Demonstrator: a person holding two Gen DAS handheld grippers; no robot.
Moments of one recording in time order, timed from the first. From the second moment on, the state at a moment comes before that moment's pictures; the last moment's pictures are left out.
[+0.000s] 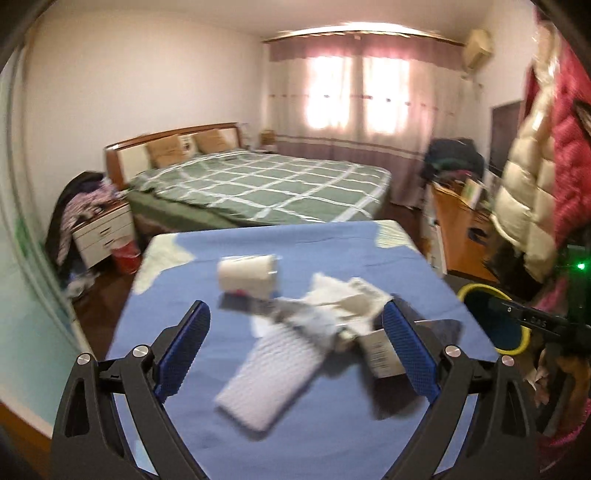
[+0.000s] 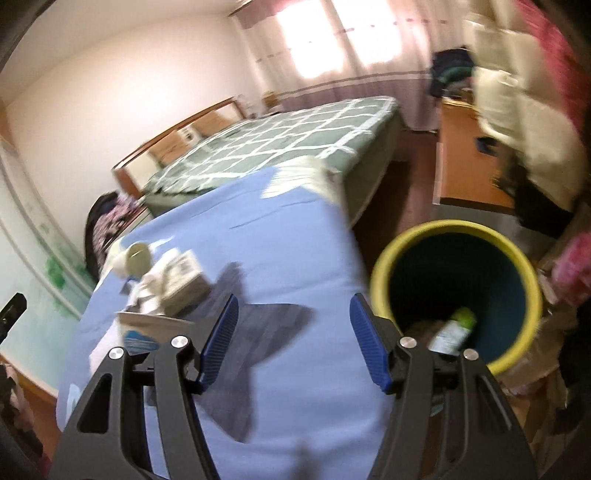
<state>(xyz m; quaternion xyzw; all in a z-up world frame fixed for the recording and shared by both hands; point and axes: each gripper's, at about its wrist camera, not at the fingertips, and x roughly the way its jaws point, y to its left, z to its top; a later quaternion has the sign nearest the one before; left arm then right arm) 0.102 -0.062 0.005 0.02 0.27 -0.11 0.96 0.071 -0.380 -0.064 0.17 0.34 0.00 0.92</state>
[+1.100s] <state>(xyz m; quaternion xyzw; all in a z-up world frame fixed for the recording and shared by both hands) 0.108 0.000 -0.041 -0.02 0.30 -0.09 0.95 0.220 -0.223 -0.088 0.04 0.48 0.10 0.87</state>
